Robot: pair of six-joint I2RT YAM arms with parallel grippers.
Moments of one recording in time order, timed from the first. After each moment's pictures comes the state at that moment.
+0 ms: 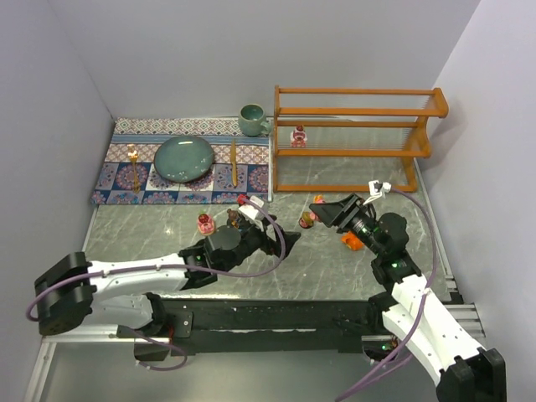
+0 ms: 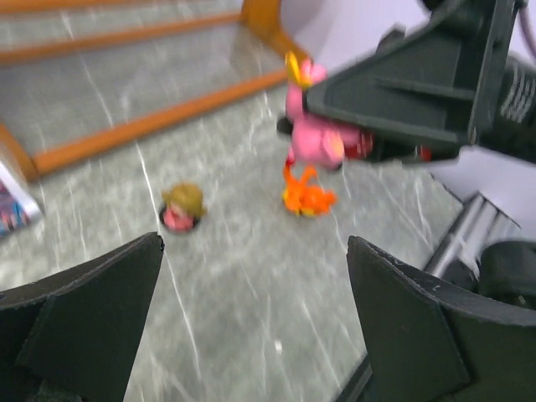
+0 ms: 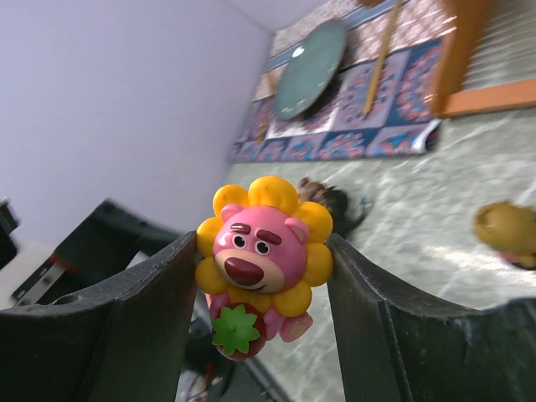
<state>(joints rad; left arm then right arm) -1.15 1.19 0.61 0.52 -0.30 -0.38 0.30 0.66 0.34 0.30 -0.37 0.93</state>
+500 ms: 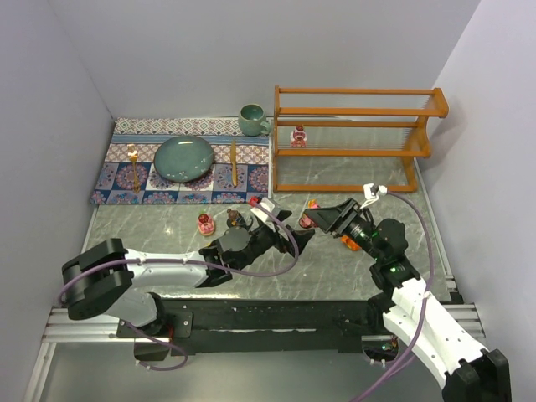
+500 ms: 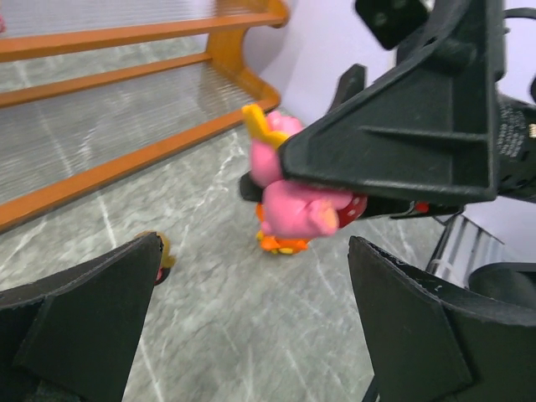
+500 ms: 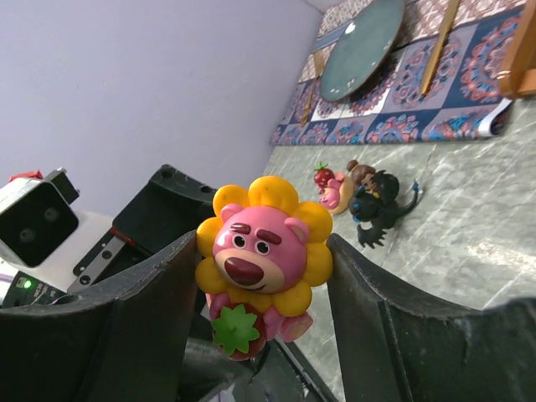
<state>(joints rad) -1.15 1.40 0.62 0.87 -0.26 -0.31 0.36 0.62 0.30 0.38 -0.40 1.02</state>
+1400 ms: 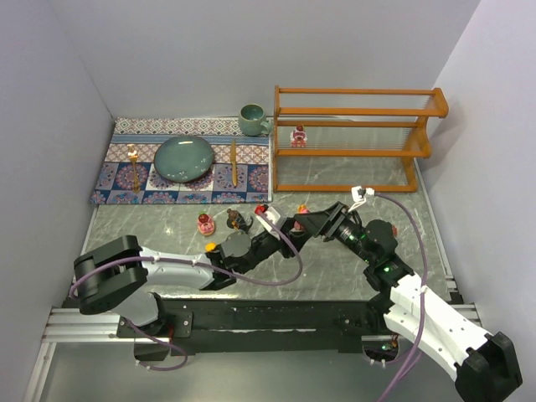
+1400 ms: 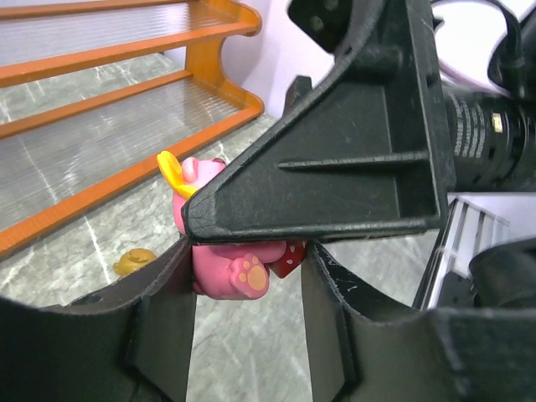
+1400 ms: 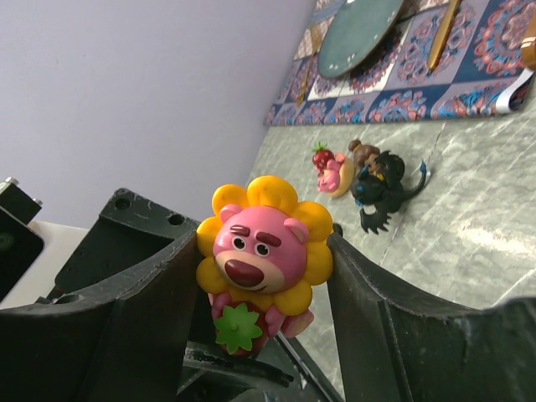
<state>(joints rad) -1.18 1.48 0.60 1.03 -0.22 -0.21 0.52 0.68 0.30 0.39 -0.27 0.98</state>
